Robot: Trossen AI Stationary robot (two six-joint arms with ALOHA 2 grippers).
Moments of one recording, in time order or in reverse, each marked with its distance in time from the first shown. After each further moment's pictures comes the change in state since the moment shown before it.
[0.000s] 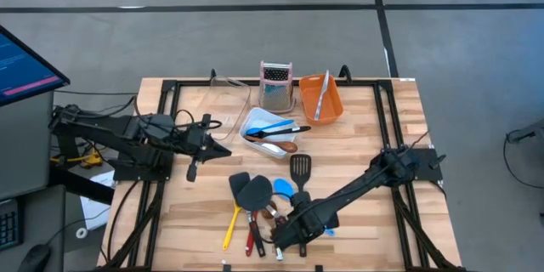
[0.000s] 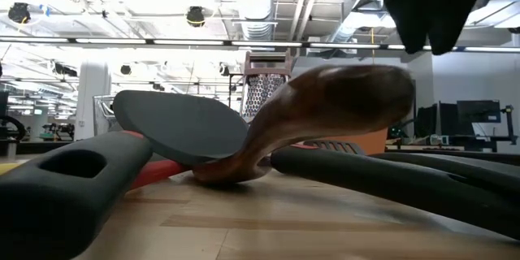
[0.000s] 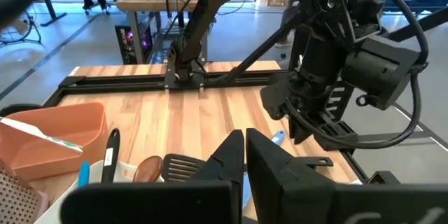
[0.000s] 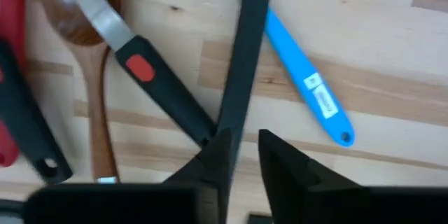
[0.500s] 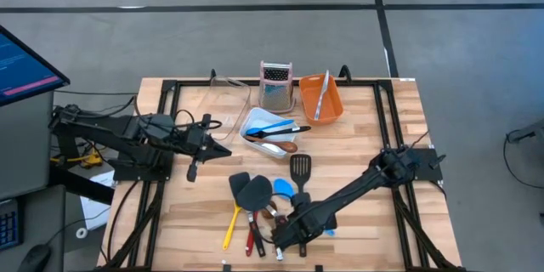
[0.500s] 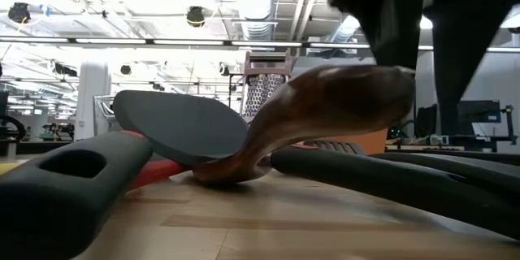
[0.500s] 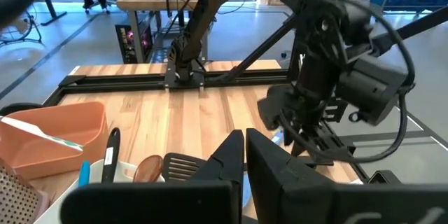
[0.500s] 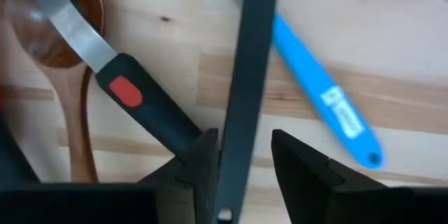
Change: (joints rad) left arm 0.000 0.000 0.000 -0.002 0.000 0.000; right arm 0.000 0.000 -0.119 0.119 0.029 0.053
